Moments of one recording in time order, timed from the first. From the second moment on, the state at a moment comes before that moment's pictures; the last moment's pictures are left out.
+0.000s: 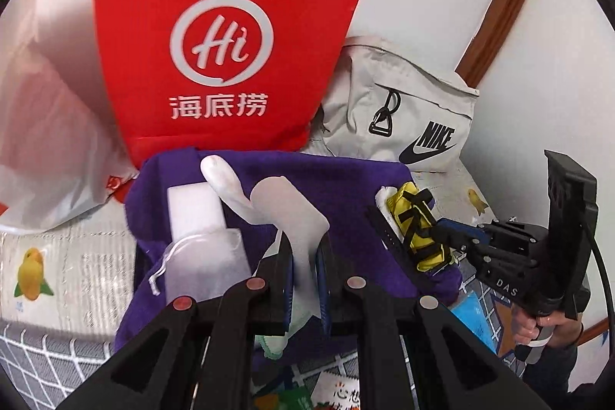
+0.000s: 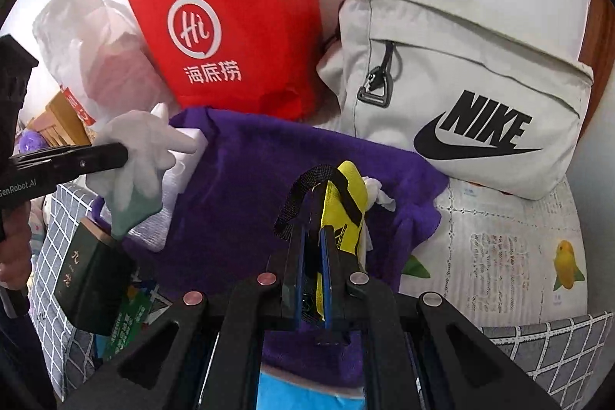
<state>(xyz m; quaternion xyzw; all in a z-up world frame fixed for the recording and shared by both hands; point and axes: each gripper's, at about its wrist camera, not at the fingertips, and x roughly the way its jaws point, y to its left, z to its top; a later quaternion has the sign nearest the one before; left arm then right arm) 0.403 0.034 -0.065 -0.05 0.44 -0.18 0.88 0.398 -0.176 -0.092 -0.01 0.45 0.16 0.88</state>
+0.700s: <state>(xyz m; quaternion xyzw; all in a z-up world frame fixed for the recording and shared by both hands) 0.436 0.024 -0.102 -0.05 0.49 -0.17 0.85 0.420 -0.153 -0.117 -0.01 0.47 0.19 0.86</state>
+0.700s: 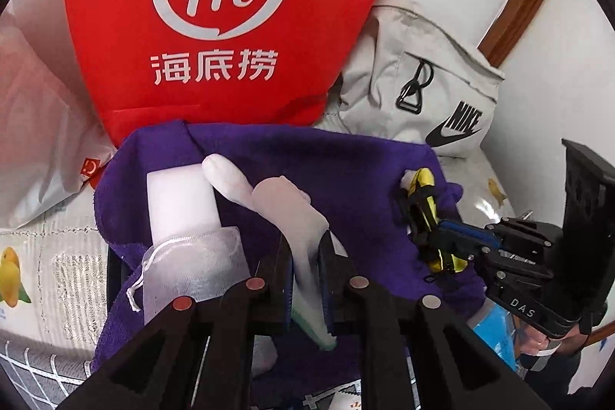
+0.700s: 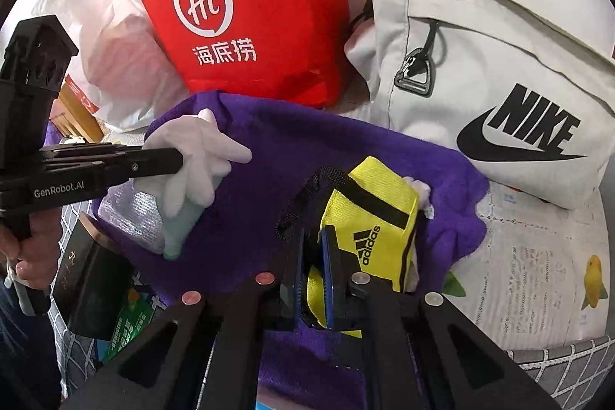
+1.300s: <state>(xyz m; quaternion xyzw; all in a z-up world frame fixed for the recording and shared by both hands) 0.420 0.031 -0.083 -0.03 0.48 -0.14 0.87 0.416 -0.148 -0.110 -0.03 0.51 0.15 0.85</state>
